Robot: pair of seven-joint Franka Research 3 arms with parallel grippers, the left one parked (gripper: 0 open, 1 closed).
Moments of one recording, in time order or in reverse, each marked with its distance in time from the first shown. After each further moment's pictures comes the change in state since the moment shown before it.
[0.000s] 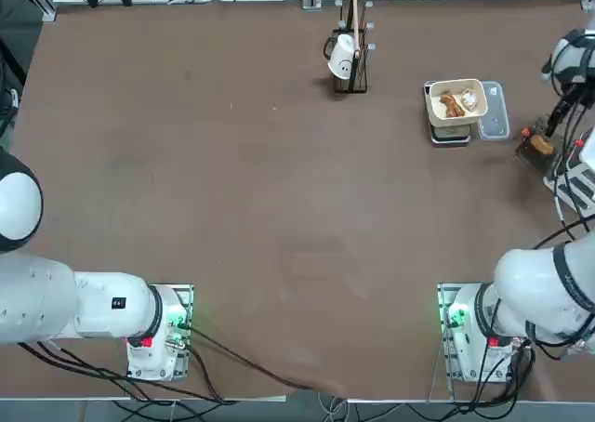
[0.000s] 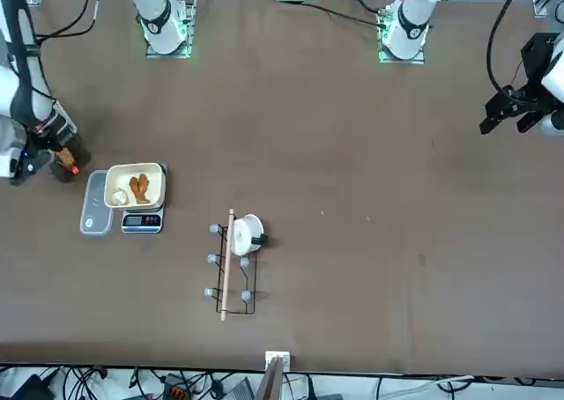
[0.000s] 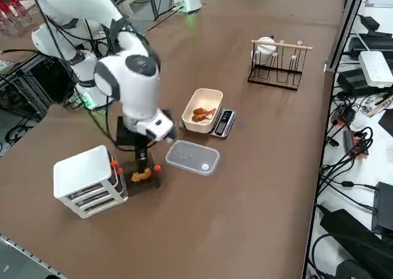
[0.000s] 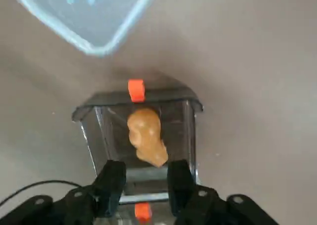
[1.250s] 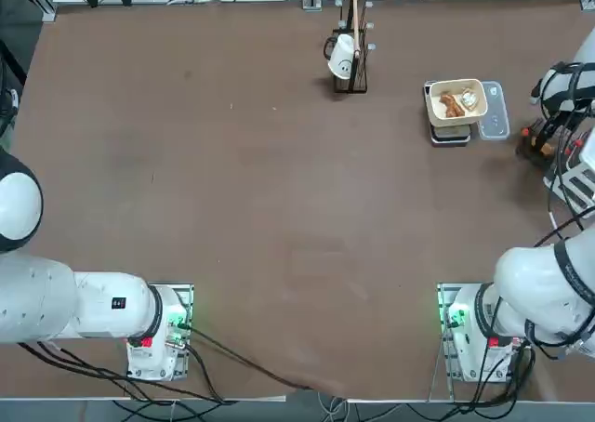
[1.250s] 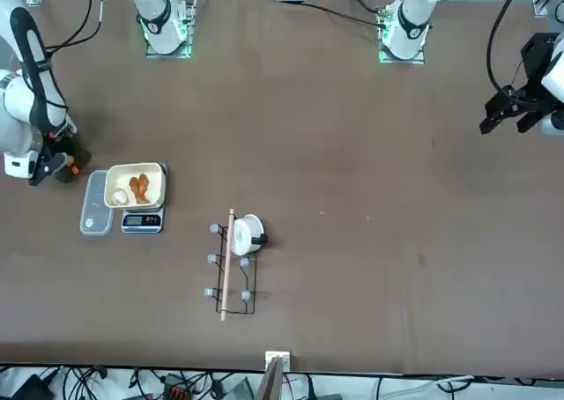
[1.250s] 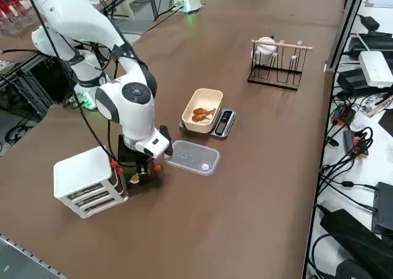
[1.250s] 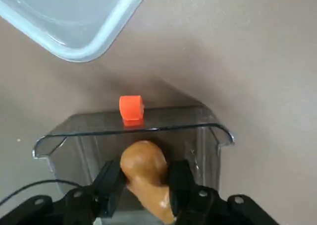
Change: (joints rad) arm -0.034 0.096 0.003 -0.056 0.000 0.186 0.001
